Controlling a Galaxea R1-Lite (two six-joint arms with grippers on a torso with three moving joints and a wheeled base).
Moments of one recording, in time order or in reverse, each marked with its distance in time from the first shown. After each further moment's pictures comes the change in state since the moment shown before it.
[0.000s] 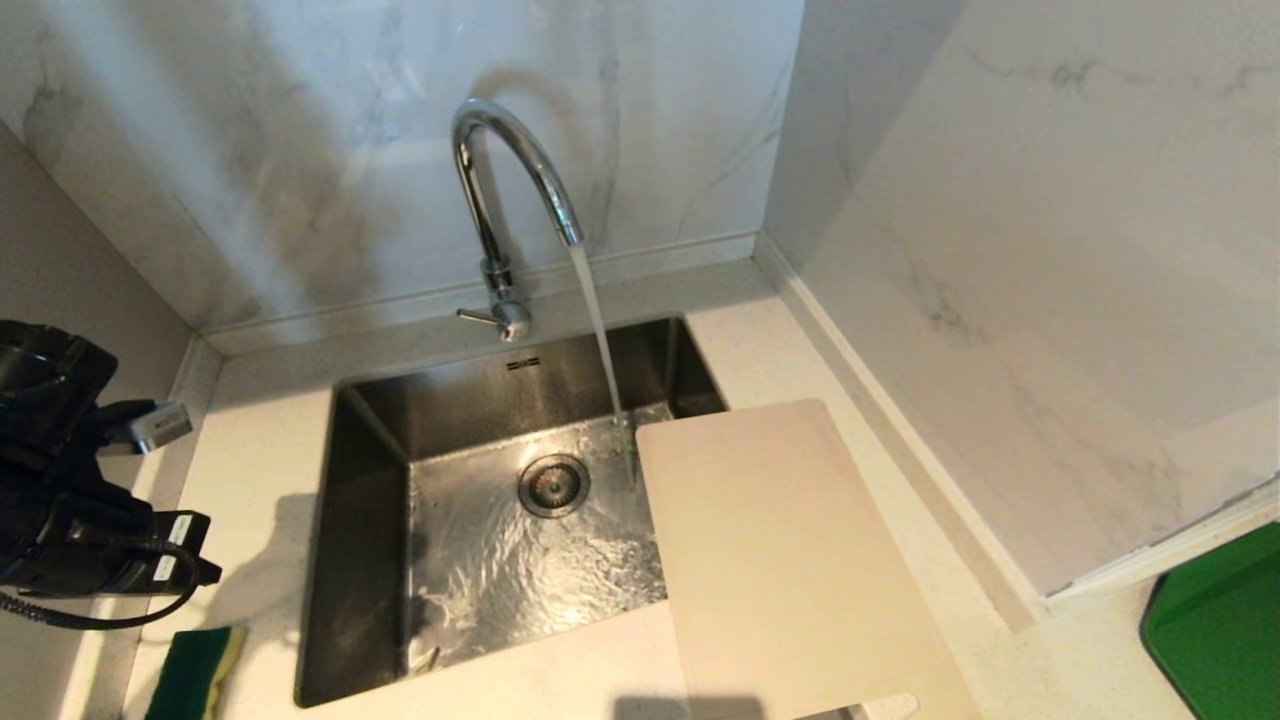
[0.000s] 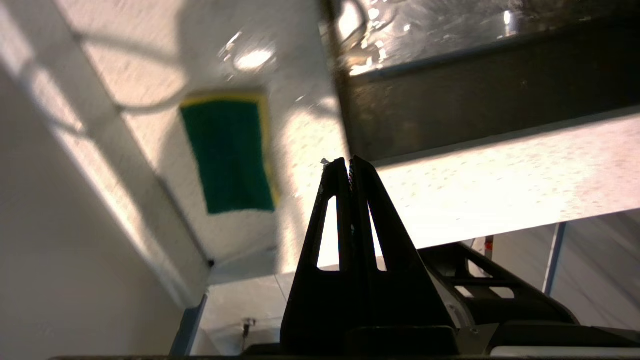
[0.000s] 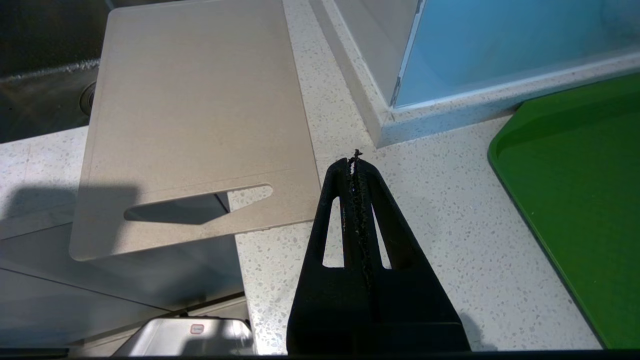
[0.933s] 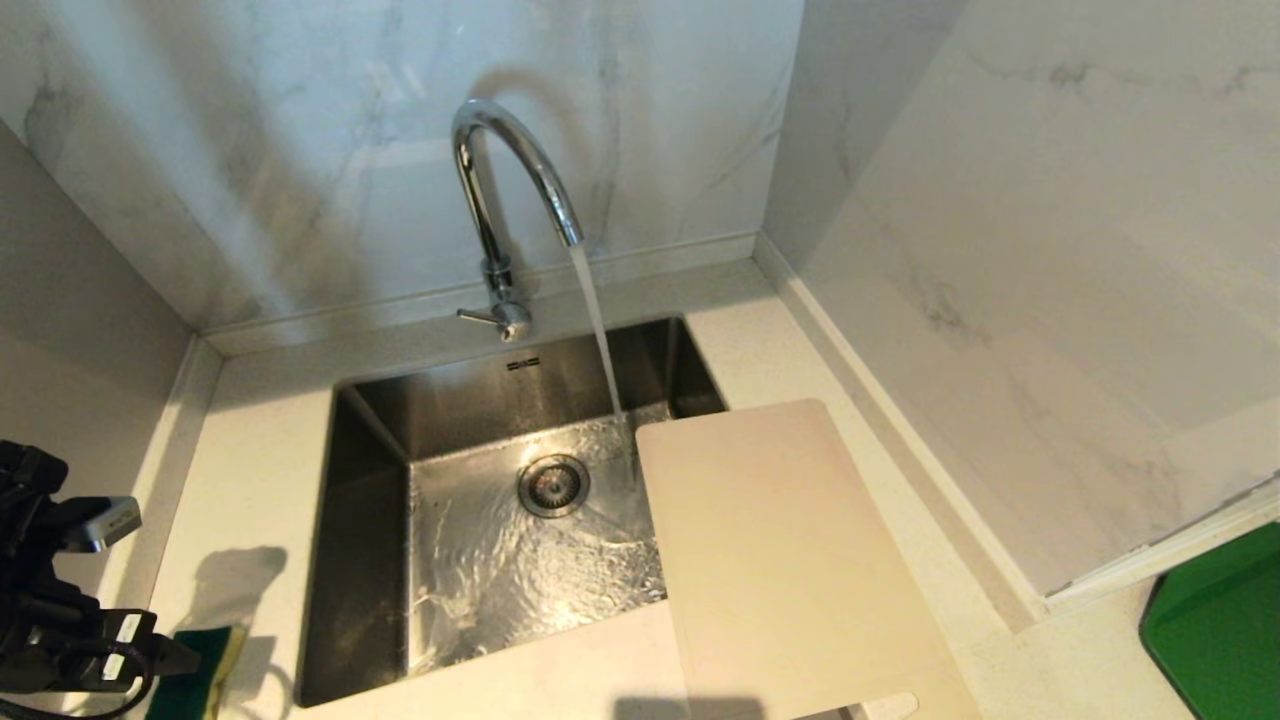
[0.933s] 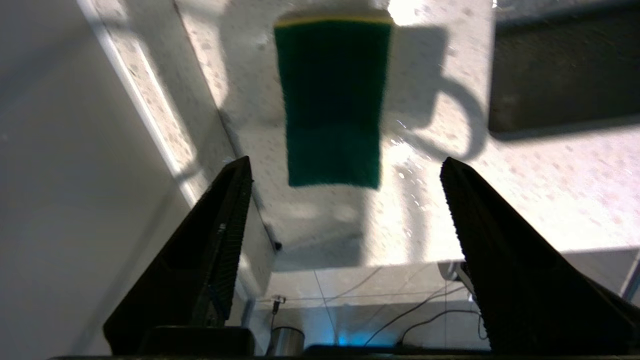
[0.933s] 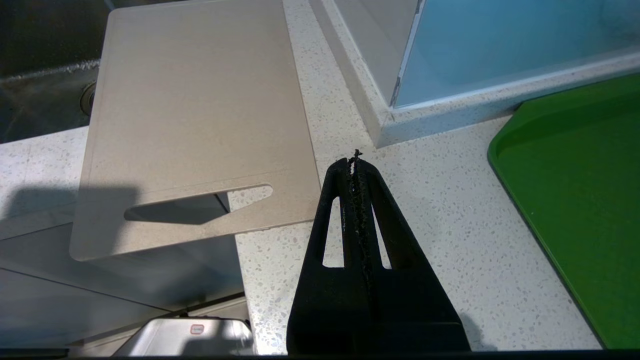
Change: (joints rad) left arm 0.210 0.005 0.316 -0.254 0.018 0.180; right arm 0.000 0.000 0.000 0.000 0.000 0.000
